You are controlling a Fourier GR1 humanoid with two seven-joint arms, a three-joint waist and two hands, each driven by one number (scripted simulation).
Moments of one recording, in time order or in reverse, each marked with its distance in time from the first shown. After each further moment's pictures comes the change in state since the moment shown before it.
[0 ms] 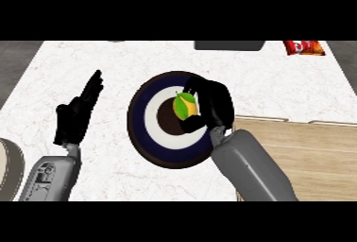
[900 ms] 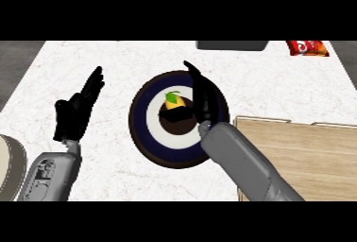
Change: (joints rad) left arm -0.026 -0.001 0.007 -0.004 0.005 -0.017 0.018; right arm -0.156 0.004 0.095 0.354 -0.638 -0.417 -0.269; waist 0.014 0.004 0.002
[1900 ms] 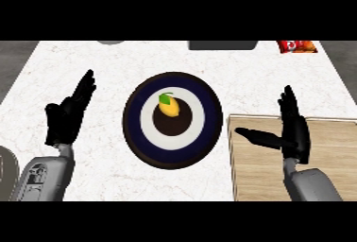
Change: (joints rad) left arm 0.032 0.015 0.036 -0.003 0.002 -0.004 -0.012; right arm 0.578 -0.246 -0.320 -0.445 -0.303 0.136 -0.323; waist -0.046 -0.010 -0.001
